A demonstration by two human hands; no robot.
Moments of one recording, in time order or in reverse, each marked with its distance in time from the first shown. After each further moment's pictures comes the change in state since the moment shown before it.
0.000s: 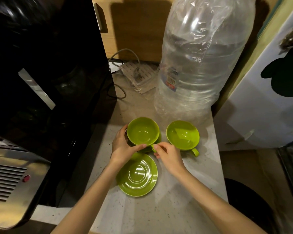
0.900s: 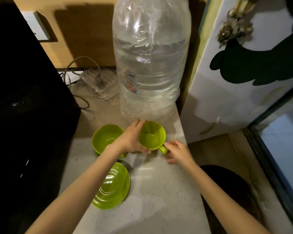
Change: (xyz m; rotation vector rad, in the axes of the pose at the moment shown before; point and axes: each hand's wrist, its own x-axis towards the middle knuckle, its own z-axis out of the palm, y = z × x) left_hand 0.038 0.081 0.079 0.511 -0.626 0.412; right_hand -0.001 0.053 -0.101 0.268 0.186 0.384
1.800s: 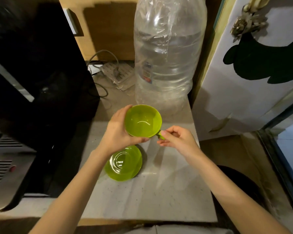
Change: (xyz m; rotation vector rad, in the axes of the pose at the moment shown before) left_hand -0.113 -0.004 -0.022 -0.073 0.588 0.071; right_hand -0.083 -0.038 0.023 0.264 -0.277 -0.293
